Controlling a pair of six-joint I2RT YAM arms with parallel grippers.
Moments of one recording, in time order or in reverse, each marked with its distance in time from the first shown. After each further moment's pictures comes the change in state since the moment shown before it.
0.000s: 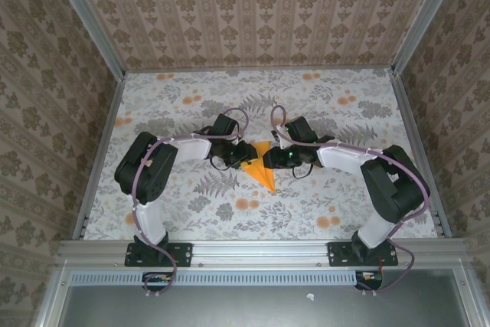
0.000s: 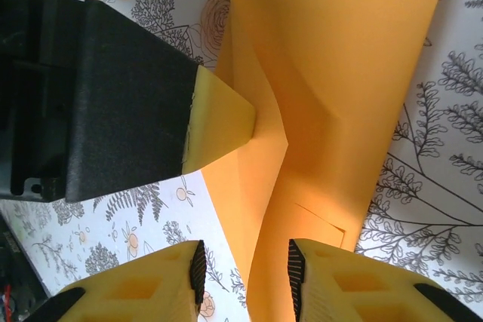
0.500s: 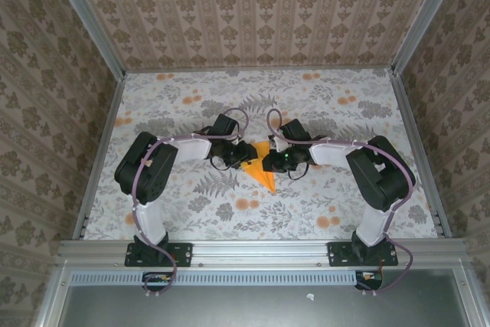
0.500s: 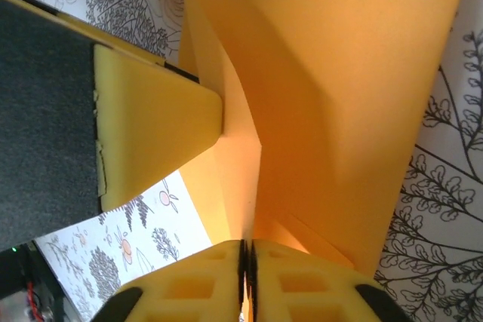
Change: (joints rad) left arm 0.000 0.000 0.000 0.000 -0.003 0.000; right arm 0.002 0.115 0.033 0.008 -0.063 0.065
